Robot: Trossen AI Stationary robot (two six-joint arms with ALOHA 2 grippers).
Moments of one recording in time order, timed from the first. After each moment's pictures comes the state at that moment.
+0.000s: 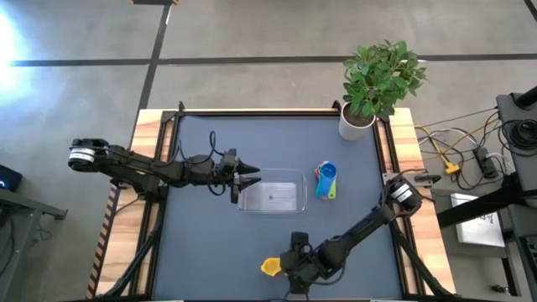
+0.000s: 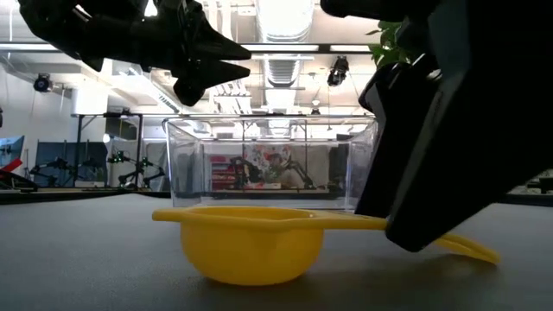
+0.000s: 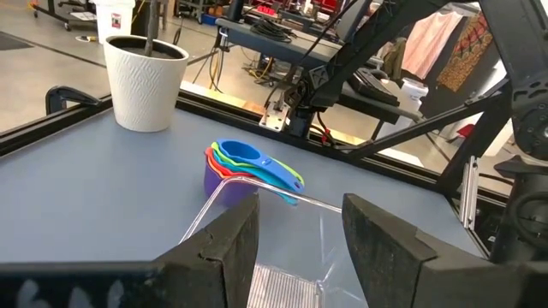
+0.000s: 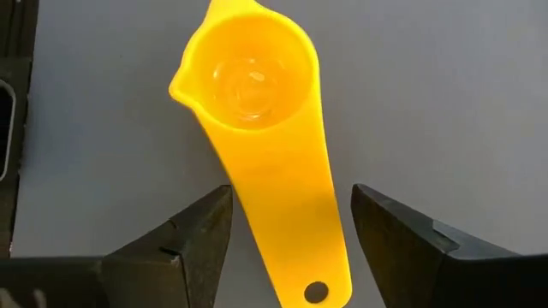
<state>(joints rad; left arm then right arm) -0.01 1.29 0.50 0.67 -0.11 -0.31 0.63 2.09 1.45 -0.43 0.31 0.61</state>
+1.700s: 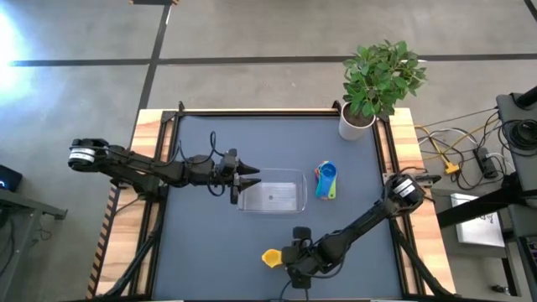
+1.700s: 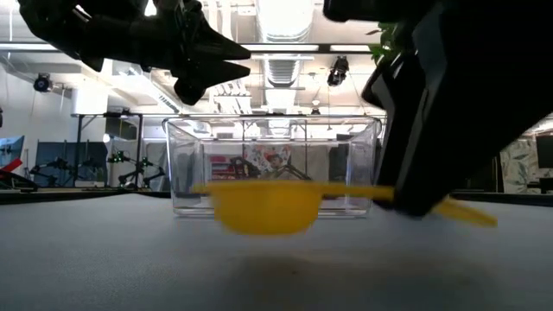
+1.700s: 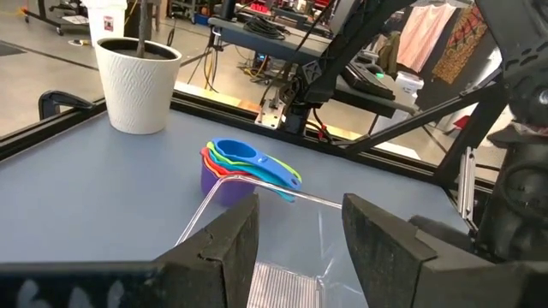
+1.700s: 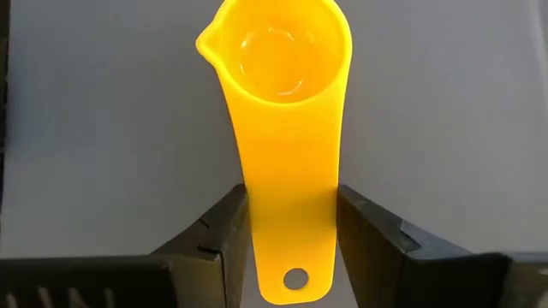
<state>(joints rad) -0.01 1.29 0.49 0.67 -0.09 -0.28 0.61 2.04 1.45 -0.54 0.25 0.61</state>
